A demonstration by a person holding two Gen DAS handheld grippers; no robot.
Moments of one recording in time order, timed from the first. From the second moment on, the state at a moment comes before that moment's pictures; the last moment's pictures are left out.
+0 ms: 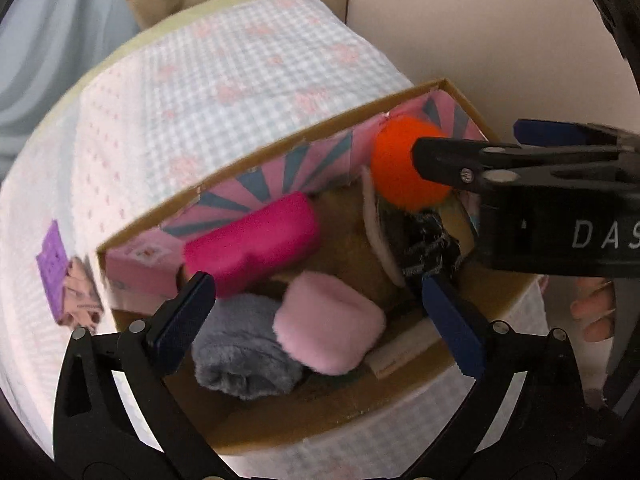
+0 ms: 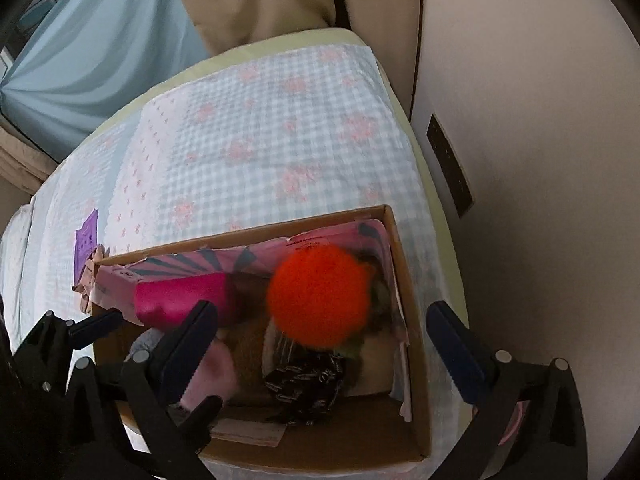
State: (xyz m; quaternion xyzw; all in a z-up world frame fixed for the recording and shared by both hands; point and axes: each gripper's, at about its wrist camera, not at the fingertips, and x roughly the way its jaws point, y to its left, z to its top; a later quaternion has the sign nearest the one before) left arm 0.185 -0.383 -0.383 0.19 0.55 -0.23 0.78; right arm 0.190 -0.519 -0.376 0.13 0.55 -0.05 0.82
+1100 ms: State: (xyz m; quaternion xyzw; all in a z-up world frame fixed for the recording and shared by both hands) left arm 0.154 -0.230 -0.208 0.08 0.48 -0.23 0.85; right arm 0.103 -0.395 -0.187 0.07 0.47 -0.08 0.88
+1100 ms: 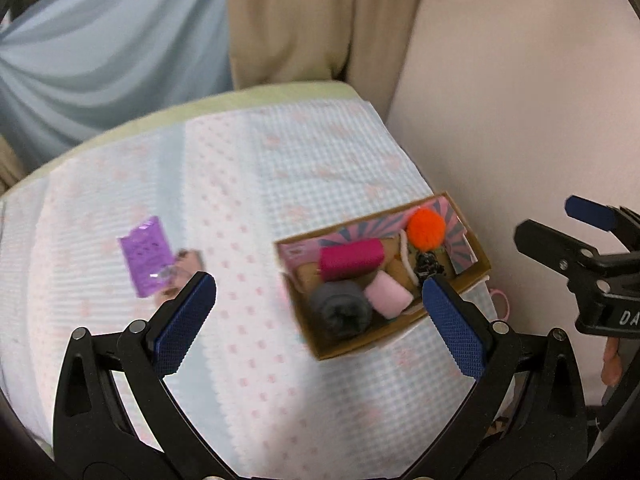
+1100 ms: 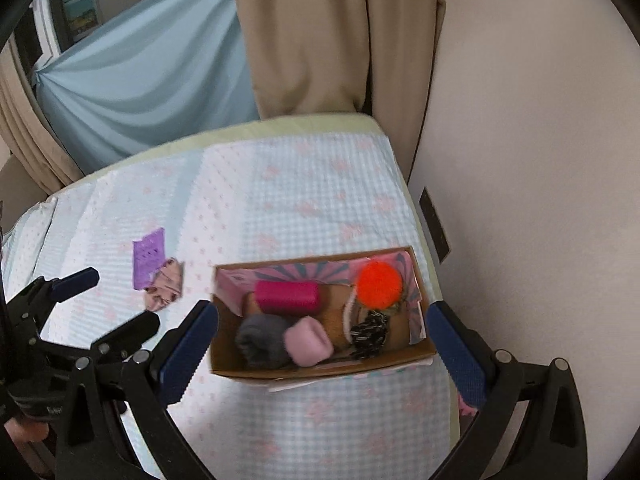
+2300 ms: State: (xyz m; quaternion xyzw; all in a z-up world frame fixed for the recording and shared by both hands) left arm 0.258 0.059 -0.187 -0.01 0.51 -0.10 0.86; right arm 0.202 -0.156 -0.221 0.08 0.49 0.05 0.87
